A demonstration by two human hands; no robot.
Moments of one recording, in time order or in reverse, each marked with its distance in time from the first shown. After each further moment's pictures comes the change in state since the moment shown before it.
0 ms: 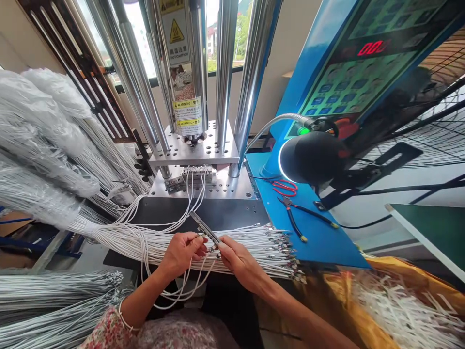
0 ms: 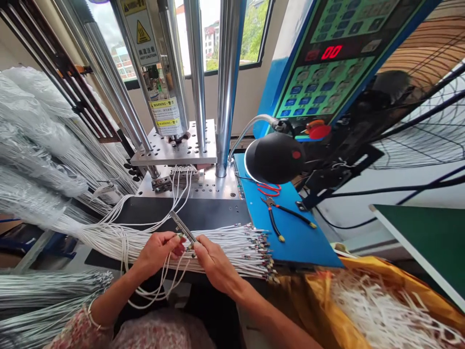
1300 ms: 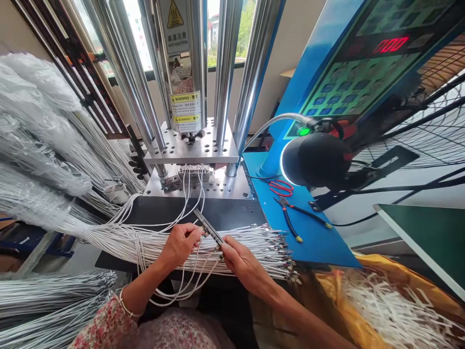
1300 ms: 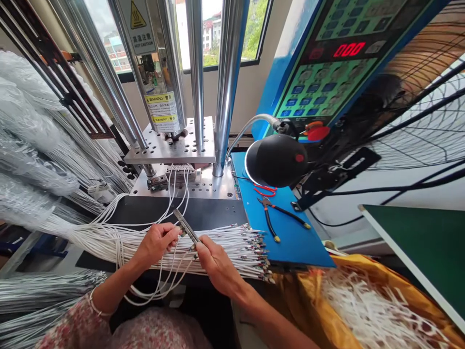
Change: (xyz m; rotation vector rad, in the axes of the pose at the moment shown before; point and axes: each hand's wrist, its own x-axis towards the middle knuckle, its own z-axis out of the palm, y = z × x) left_hand 0.021 0.012 0.001 0.154 0.005 0.109; right_hand -0.004 -0.008 -0.009 -0.109 0.048 0.032
